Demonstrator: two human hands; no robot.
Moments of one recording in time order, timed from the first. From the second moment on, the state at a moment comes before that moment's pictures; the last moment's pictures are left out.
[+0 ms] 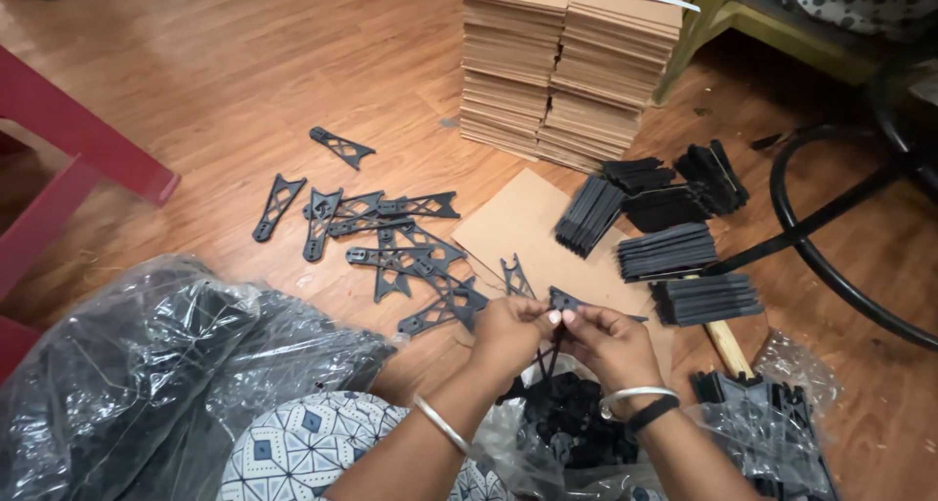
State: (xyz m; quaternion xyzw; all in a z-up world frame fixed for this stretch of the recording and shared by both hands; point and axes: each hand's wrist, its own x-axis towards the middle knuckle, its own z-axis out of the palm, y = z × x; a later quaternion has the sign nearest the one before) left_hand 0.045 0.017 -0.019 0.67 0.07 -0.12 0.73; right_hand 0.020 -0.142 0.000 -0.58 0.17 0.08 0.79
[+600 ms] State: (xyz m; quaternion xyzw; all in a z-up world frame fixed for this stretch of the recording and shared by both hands) left_hand 0.040 0.011 -0.017 0.73 0.07 -0.08 0.67; right_hand 0.023 -0.154 -0.062 -0.67 0.16 0.03 0.72
